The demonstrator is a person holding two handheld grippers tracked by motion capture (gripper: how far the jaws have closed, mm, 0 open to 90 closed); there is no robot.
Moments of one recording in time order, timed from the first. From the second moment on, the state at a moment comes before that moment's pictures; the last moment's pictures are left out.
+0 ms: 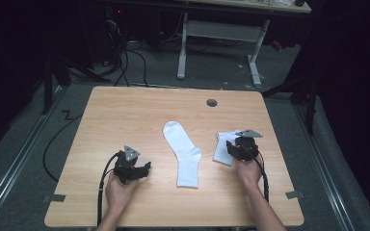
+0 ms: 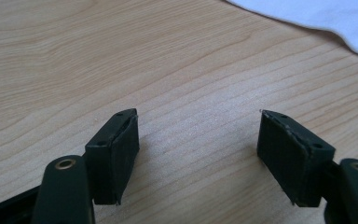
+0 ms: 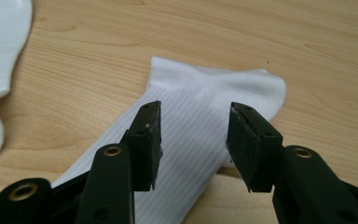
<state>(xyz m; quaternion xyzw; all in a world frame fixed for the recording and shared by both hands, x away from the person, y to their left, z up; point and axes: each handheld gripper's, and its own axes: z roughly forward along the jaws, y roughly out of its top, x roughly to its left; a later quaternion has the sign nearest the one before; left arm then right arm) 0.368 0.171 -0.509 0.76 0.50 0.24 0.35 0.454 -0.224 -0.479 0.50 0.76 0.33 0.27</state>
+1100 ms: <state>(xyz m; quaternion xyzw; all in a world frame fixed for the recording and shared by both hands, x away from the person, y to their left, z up) 0.368 0.171 -0.509 0.76 0.49 0.24 0.35 0.475 -0.225 -0.492 0.50 0.78 0.31 0.21</state>
